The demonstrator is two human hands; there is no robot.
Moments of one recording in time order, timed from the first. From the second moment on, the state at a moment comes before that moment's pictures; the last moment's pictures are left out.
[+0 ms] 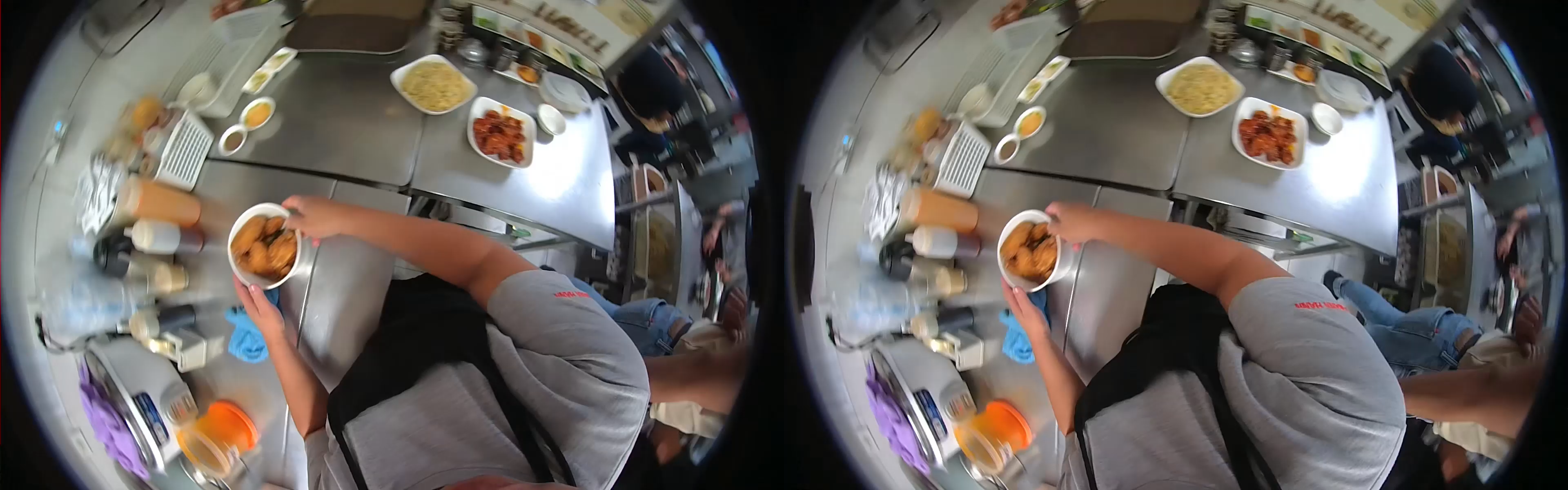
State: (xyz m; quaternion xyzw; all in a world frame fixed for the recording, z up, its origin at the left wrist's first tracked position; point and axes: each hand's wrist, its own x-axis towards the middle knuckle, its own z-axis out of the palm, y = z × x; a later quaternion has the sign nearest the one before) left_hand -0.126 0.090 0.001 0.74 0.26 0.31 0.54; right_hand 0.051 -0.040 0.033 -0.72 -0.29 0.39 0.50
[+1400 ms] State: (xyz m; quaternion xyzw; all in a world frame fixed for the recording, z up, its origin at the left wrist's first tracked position) left_hand -0.158 0.054 0.000 0.74 0.58 0.32 0.06; right_hand 0.283 -0.550 0.092 -0.88 -0.20 -0.04 0.43
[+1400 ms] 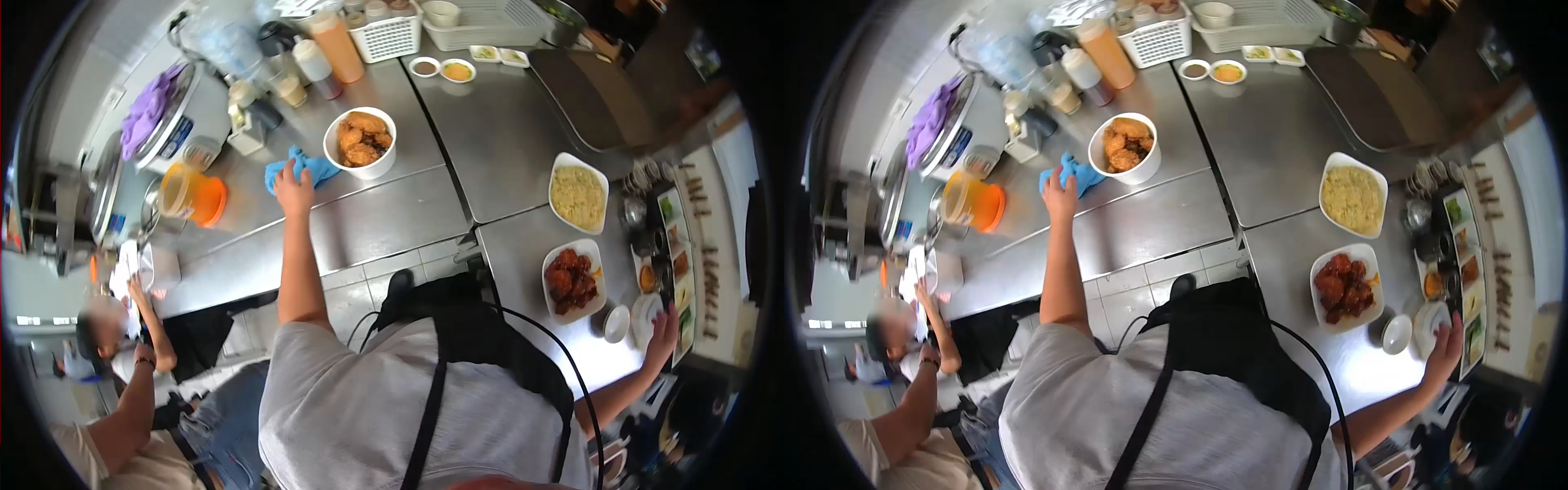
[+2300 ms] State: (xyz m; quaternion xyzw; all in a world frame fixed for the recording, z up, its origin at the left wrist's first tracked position) left_hand 0.066 -0.234 0.034 0.72 0.07 -0.11 0.68; right_hand 0.104 -0.513 0.119 -0.72 -0.40 0.30 0.49
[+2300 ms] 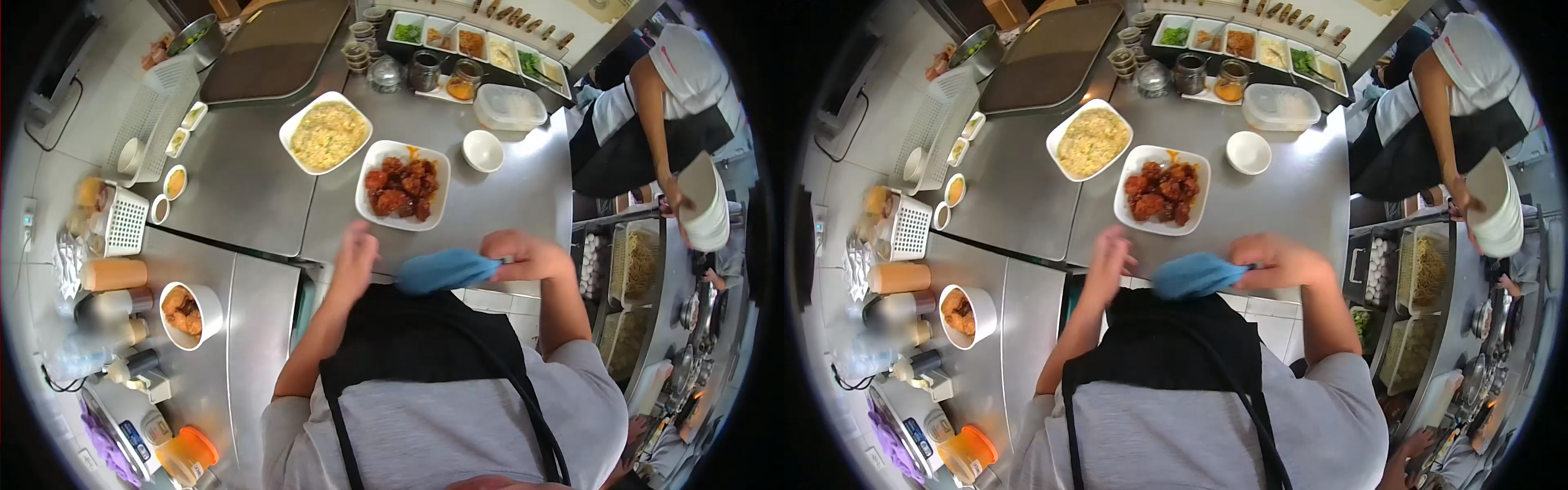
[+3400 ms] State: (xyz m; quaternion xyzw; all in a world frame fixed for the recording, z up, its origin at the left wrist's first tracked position) left_hand 0.084 -0.092 0.035 0.84 0.20 -0.08 0.49; right_hand 0.203 -0.403 0.034 -0.95 -0.24 0.07 0.19
